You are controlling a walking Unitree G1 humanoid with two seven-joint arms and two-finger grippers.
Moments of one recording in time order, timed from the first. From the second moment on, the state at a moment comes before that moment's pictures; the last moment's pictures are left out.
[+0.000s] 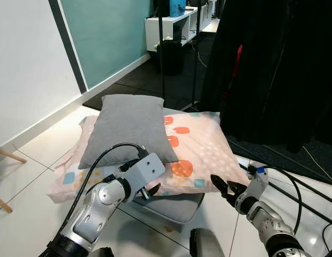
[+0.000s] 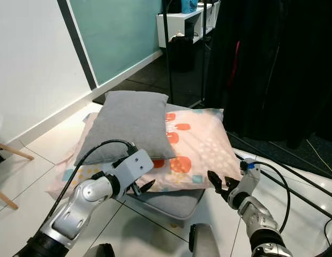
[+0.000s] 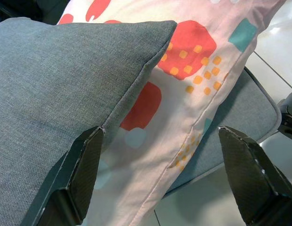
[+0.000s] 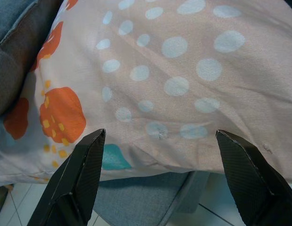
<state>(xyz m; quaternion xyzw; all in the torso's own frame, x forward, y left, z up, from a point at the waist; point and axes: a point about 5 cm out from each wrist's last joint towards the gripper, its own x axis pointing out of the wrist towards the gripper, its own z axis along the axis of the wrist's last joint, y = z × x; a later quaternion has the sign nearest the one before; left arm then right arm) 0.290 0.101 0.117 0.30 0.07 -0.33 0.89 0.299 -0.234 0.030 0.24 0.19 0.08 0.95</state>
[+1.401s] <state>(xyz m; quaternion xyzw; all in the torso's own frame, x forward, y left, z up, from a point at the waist) 0.288 0.100 0.116 0.30 0.07 -0.34 0.89 0.295 -0.238 0.027 0.25 0.19 0.08 0.95</state>
